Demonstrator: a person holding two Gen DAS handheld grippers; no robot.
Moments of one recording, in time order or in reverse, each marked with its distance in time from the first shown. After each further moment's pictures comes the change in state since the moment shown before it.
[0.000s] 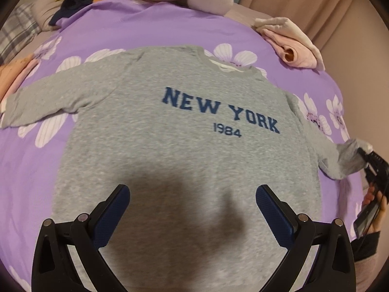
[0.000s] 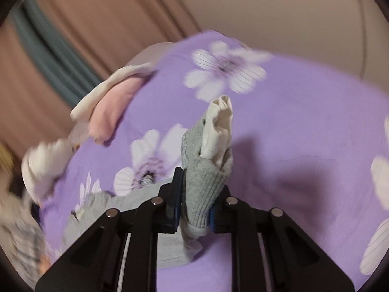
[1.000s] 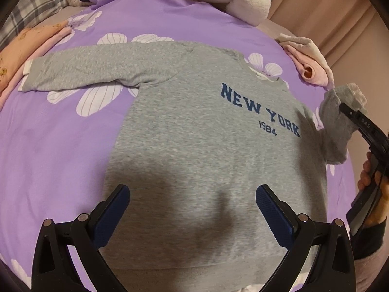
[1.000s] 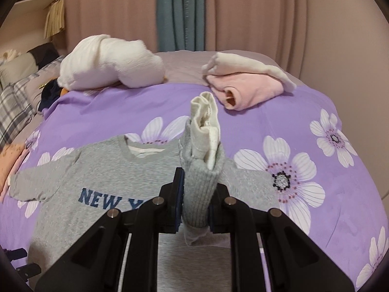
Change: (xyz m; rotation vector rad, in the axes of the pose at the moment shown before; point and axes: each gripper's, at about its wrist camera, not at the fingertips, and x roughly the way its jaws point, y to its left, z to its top) left arm -0.022 0.085 -0.021 -0.109 -0.002 -0.037; right arm -0.017 0.251 -0.098 -0.642 -0.008 0.099
